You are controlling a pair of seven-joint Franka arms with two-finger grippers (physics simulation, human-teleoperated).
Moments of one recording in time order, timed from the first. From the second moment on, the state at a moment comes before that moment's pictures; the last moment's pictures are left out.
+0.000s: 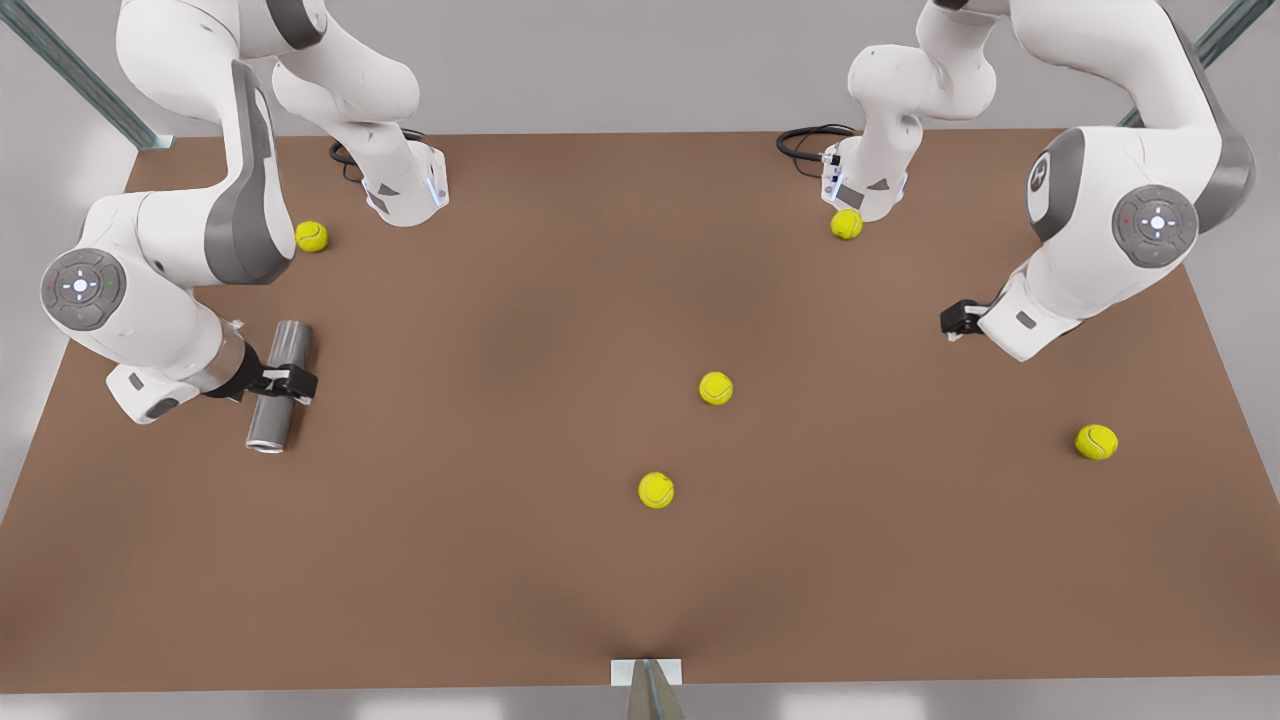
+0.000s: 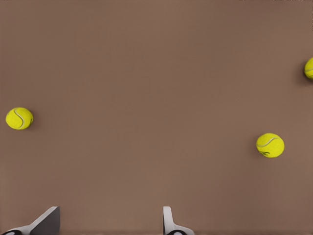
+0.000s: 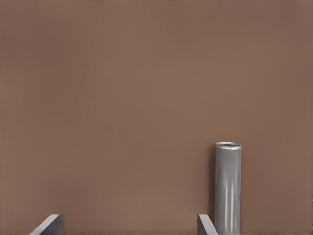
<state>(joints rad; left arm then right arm) -0.23 0.12 0.11 -1.51 0.05 1.48 -0.05 -0.08 0.26 0.19 -1.40 -0.09 1.59 0.14</state>
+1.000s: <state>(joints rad) -0.23 0.14 0.12 -1.51 0.06 1.48 -0.05 -0.53 0.27 0.20 -2.22 -0.12 2.28 -0.11</state>
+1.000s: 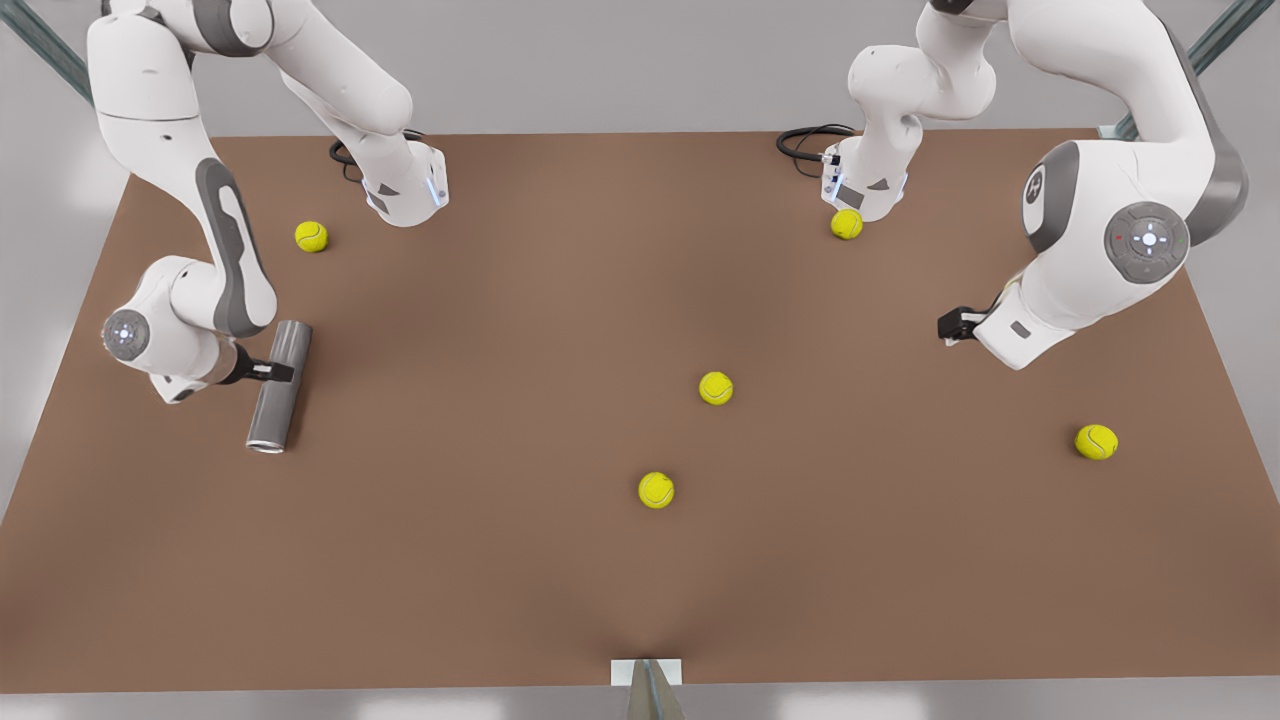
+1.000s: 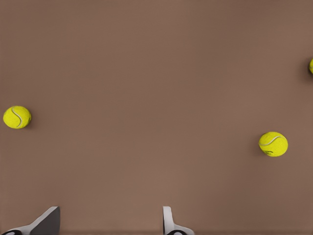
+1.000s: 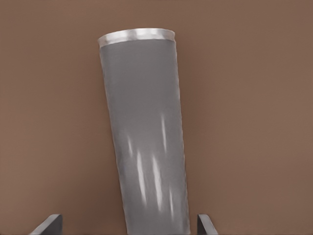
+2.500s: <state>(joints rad) -0.23 0.17 0.12 -1.52 0.06 1.48 -0.05 -0.58 0.46 0.20 -2.18 -0.20 2.29 -0.20</state>
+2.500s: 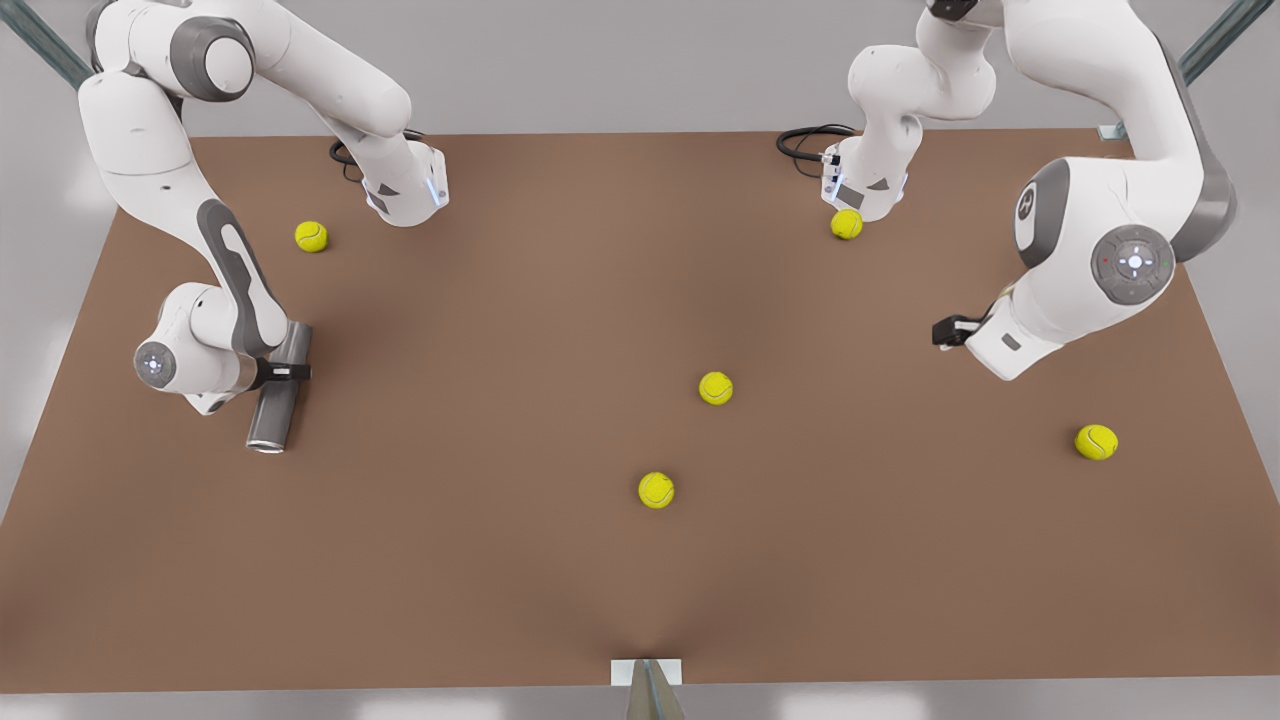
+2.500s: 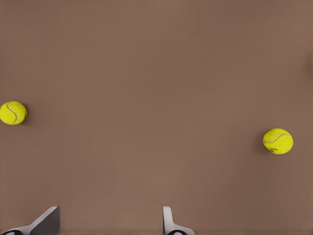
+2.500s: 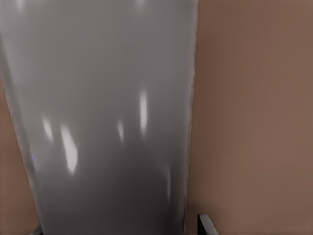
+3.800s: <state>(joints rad) -0.23 0.19 0.12 -1.51 0.06 1.48 -0.05 -0.10 0.43 0.53 -1.76 -0.27 2.10 -0.23</state>
